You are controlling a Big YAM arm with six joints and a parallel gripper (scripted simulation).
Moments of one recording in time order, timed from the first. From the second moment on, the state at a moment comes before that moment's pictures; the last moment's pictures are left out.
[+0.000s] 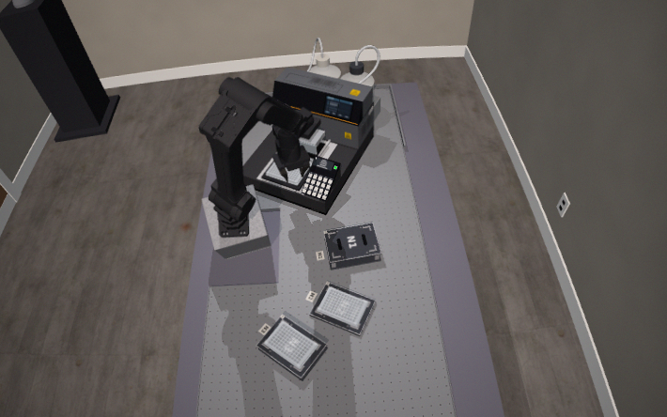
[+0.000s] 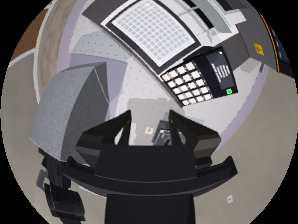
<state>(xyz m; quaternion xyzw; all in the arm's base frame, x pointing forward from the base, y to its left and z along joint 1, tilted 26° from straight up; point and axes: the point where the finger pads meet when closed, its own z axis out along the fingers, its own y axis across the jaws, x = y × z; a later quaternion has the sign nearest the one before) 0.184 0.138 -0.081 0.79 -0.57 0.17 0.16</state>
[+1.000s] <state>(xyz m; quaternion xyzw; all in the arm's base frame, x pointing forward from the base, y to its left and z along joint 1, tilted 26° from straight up) 0.189 0.138 -0.076 0.51 -0.83 0.21 0.07</state>
